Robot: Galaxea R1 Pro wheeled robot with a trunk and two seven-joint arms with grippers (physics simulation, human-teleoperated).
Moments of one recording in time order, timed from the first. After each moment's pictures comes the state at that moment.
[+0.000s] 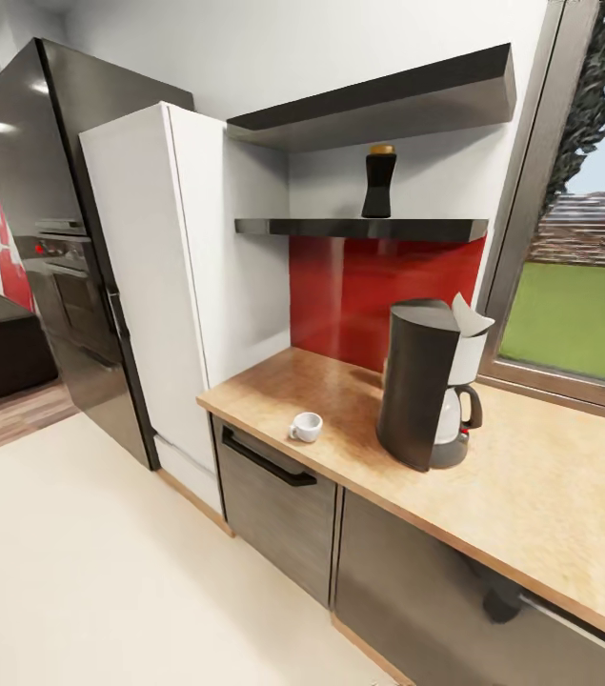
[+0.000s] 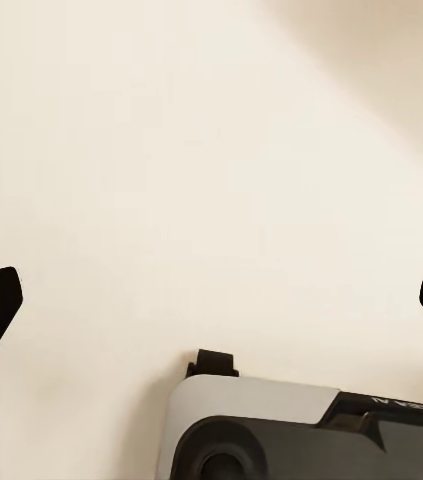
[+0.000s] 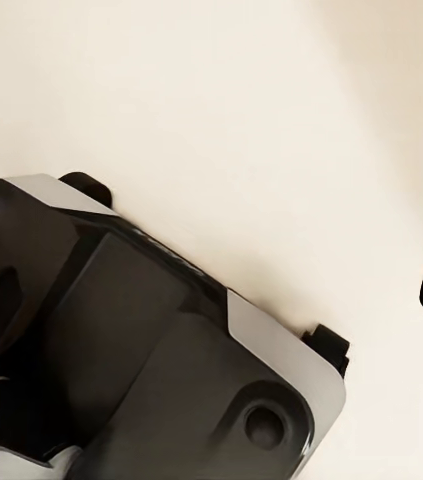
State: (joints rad) left arm 0.00 0.02 0.18 -0.44 0.00 -0.16 -0.02; right arm -0.40 -0.15 1.03 0.05 -0.73 -0.15 0.73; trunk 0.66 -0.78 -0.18
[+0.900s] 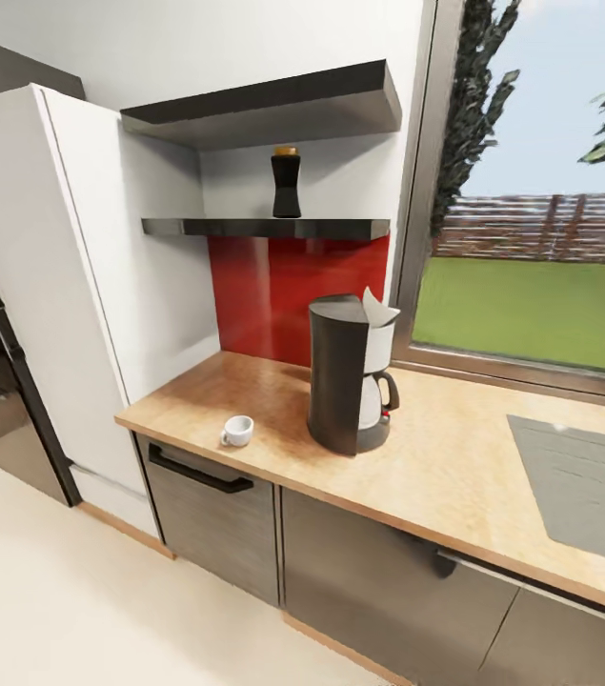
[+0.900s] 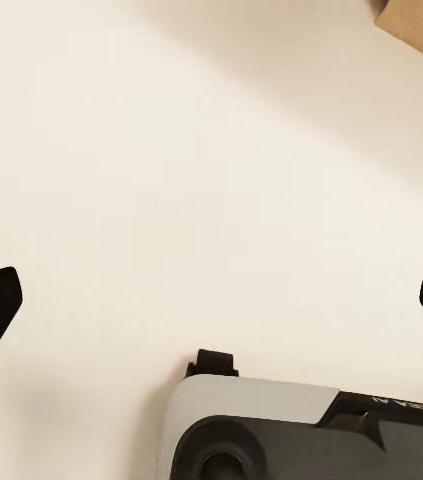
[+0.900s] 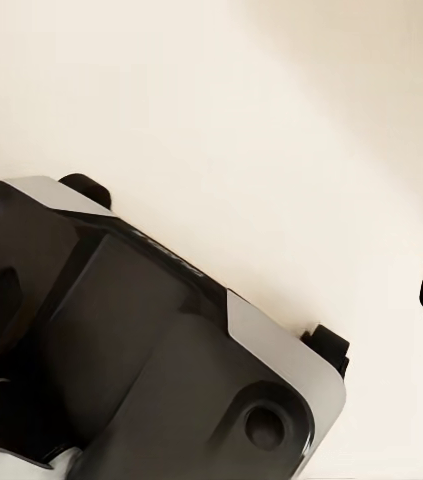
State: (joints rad) left arm 0.00 0.02 0.18 -0.44 0.00 -0.16 -0.02; right arm -0.40 -0.16 1.03 0.05 -0.73 -0.15 0.73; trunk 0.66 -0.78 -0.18
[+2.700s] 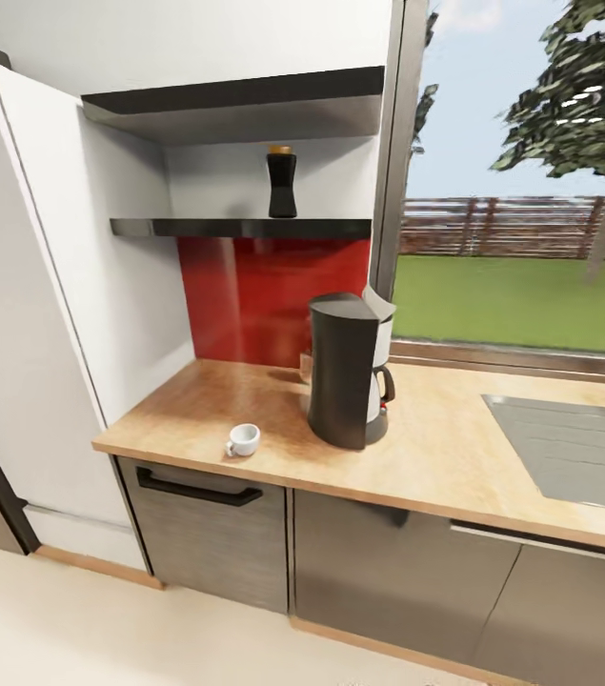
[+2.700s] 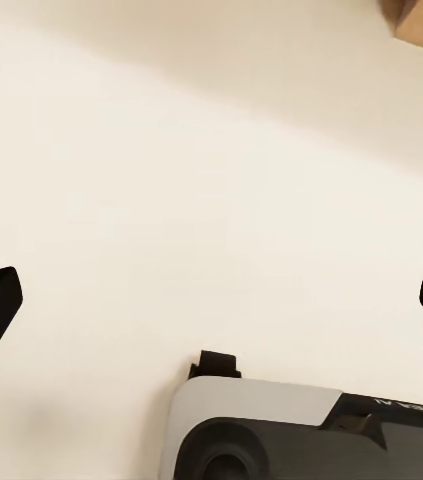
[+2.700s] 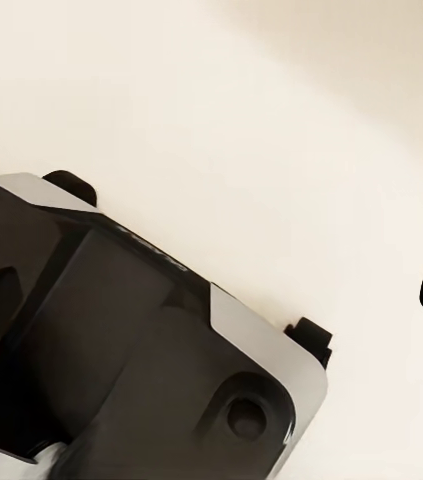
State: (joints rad) left arm 0.00 0.02 0.18 -0.44 0.00 -0.16 -0.02; right arm -0.40 -0.18 1.03 0.05 -0.73 -0.15 0.73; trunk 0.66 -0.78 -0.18
